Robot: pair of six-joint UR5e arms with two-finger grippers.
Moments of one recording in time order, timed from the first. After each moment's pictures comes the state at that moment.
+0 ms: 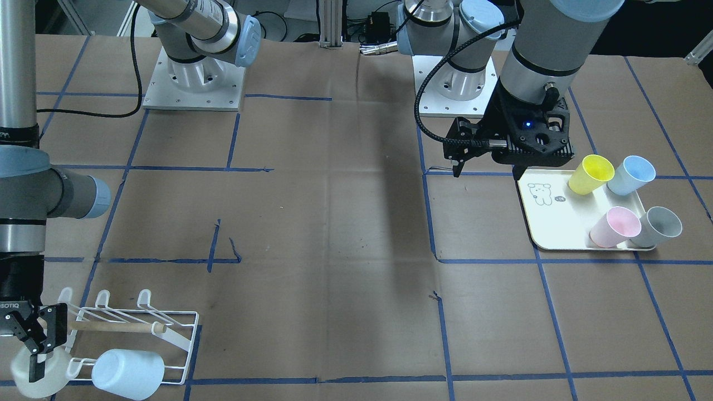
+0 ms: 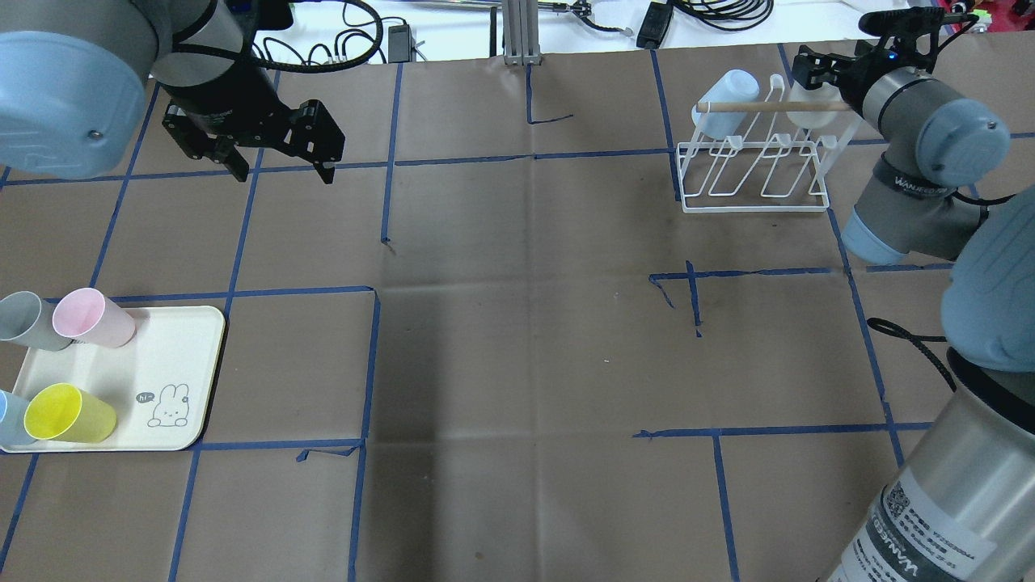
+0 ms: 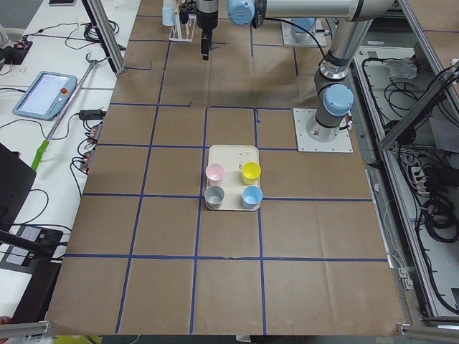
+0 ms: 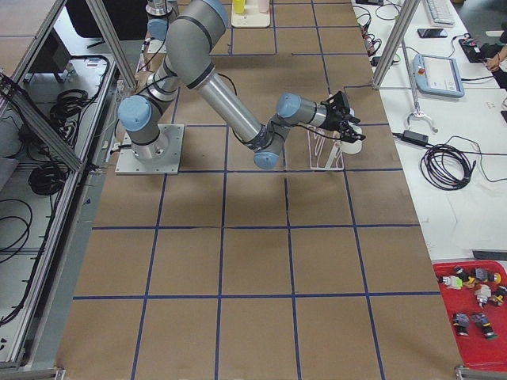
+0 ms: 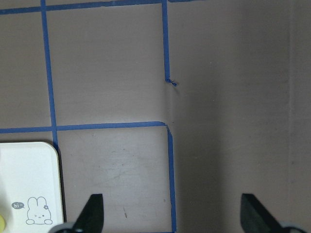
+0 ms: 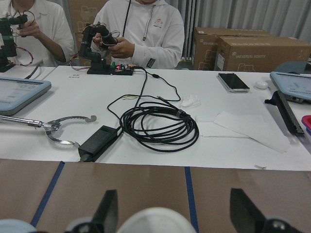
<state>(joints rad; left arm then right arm) -1.58 -1.64 -1.55 -1.47 1.59 0.06 1.21 -0.94 1.79 -3.55 -1.22 -0.19</state>
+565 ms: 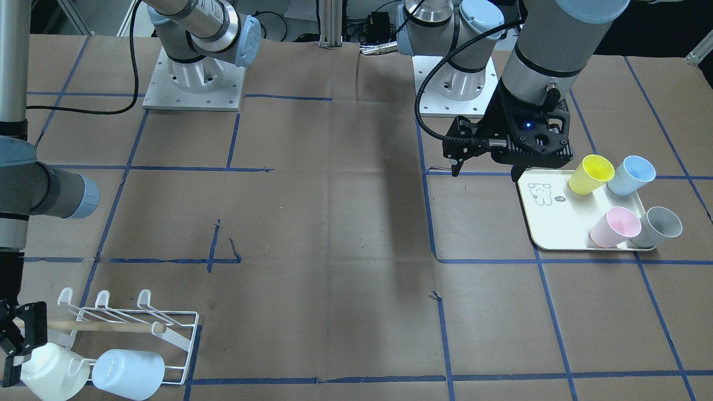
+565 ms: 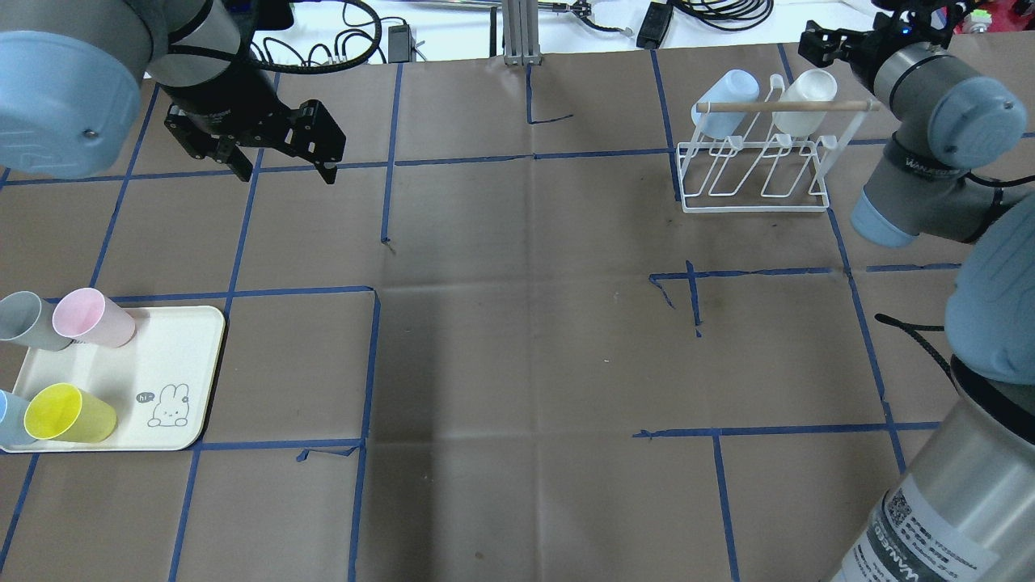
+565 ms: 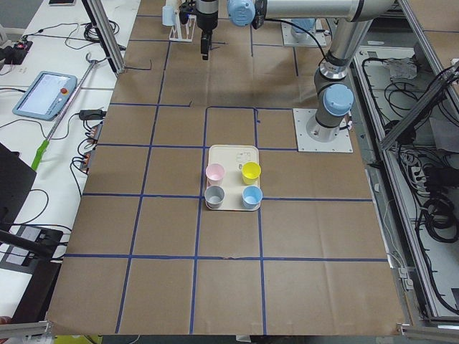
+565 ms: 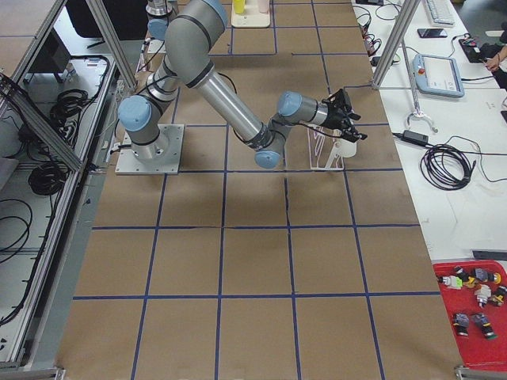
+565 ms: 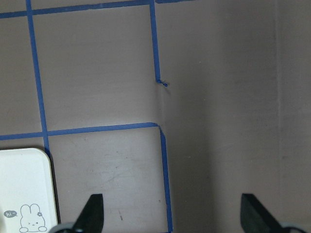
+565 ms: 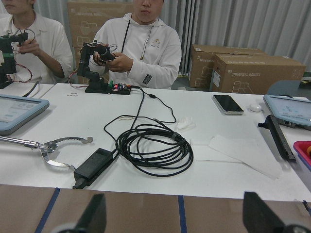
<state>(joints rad) -1.57 -1.64 -1.55 -1.47 1.57 0.09 1.21 -0.99 1.74 -3.53 -1.22 -0.19</state>
